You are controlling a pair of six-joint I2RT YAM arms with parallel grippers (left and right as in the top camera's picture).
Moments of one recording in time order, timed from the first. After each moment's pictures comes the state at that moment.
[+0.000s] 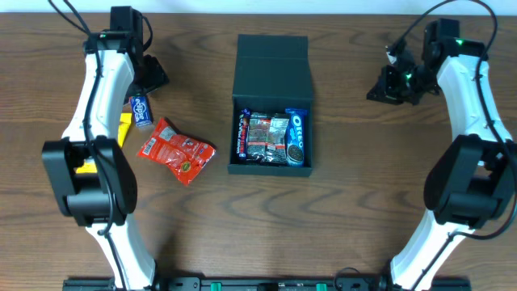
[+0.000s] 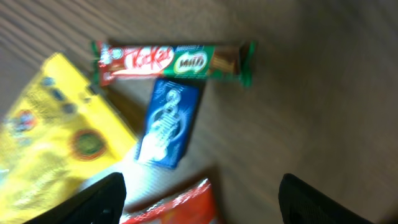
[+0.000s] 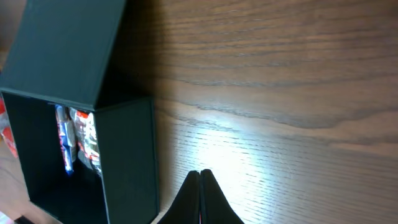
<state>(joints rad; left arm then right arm) 0.03 2.07 1.79 -1.01 -0.12 -0.55 -0.15 2.07 1.79 -1.14 -0.50 -0.03</state>
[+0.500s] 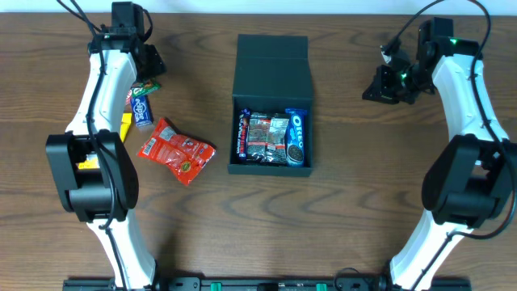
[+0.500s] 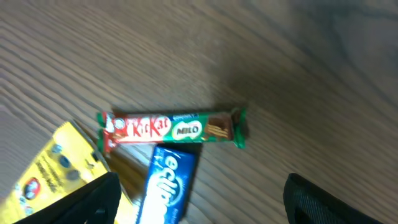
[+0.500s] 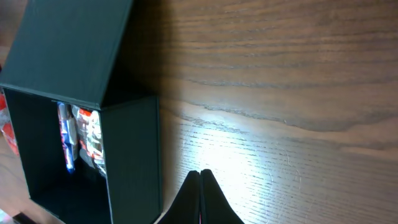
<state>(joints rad) 0.03 2.09 1.79 -0.85 -0.24 -0.43 -0.13 2.07 1.79 -1.14 -0.50 -0.03</state>
